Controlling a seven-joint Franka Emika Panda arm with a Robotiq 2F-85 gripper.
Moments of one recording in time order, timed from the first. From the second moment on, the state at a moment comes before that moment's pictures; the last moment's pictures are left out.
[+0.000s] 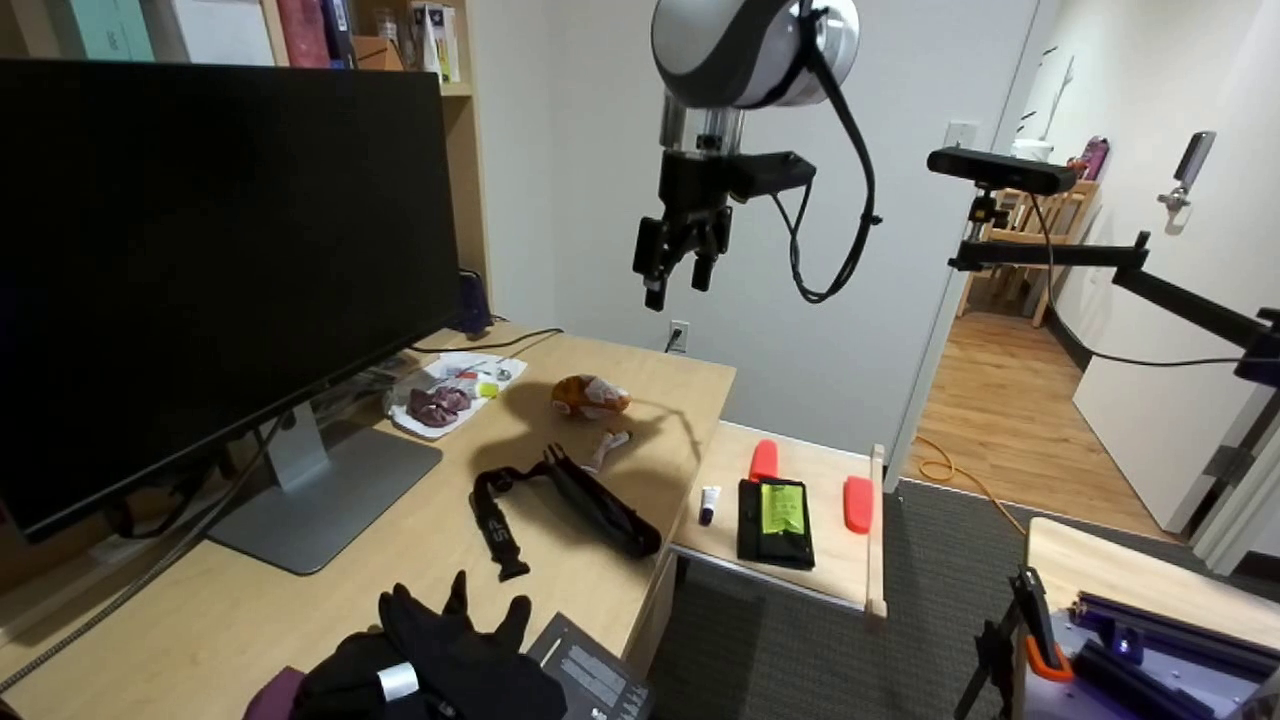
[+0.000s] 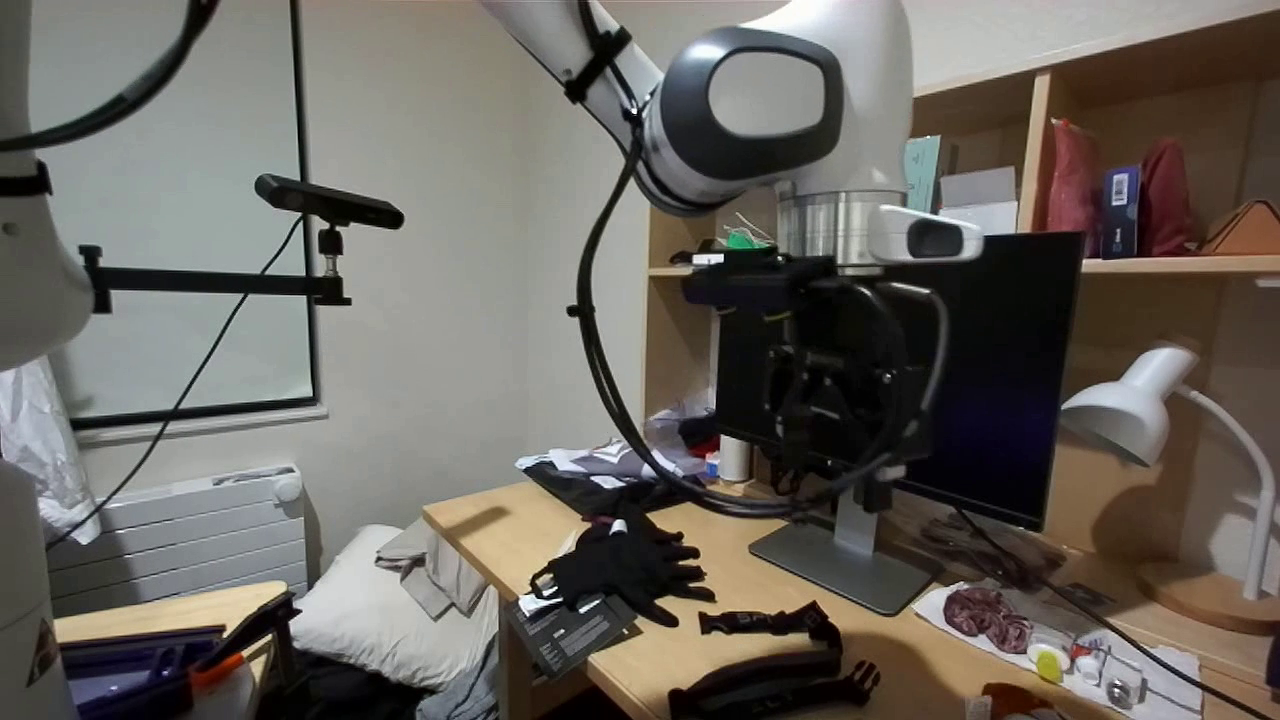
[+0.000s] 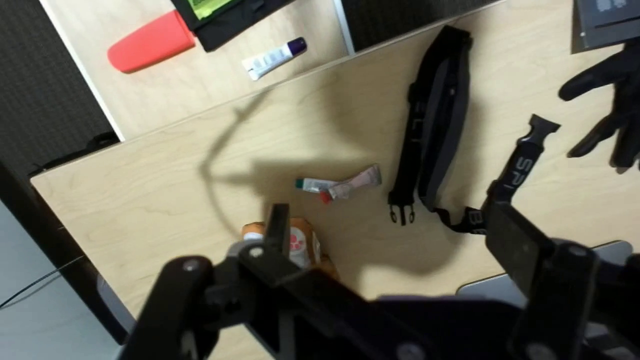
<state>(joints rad) -0.13 0.15 -0.16 -2.09 0.05 2.29 -0.21</state>
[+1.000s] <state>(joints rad) -0.19 0.41 -0.14 -1.87 0.05 2.32 -0.26</state>
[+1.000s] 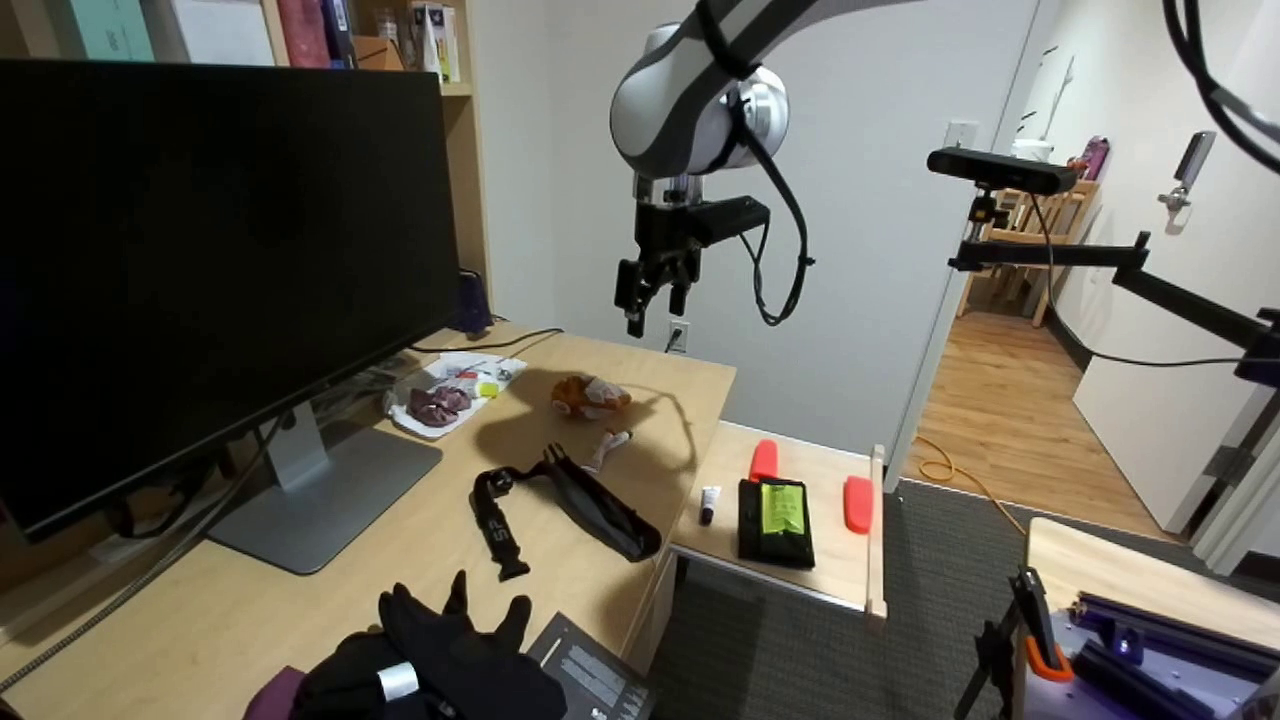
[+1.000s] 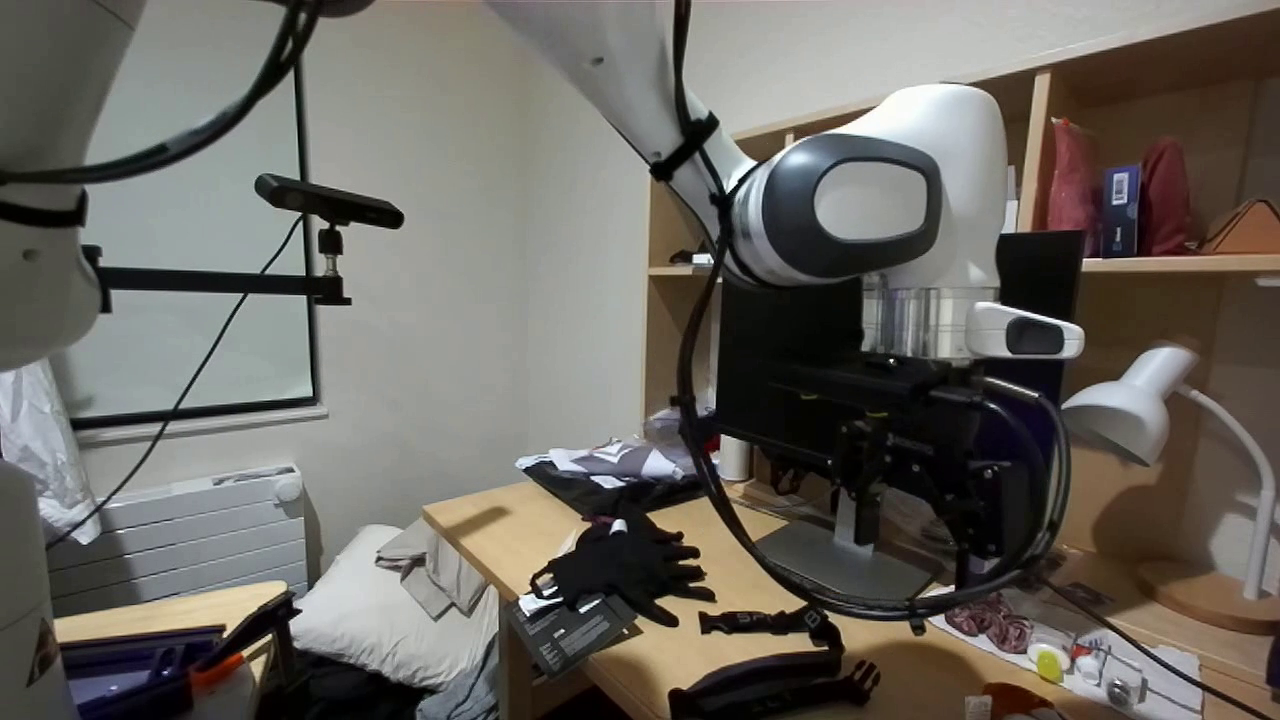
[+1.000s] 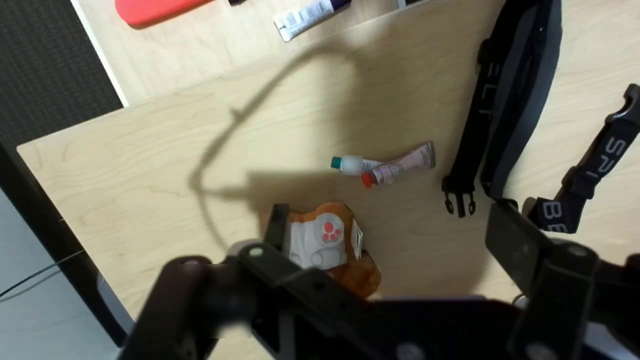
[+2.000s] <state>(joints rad) -0.15 0.69 -0.11 -1.70 0.11 2.35 0.08</state>
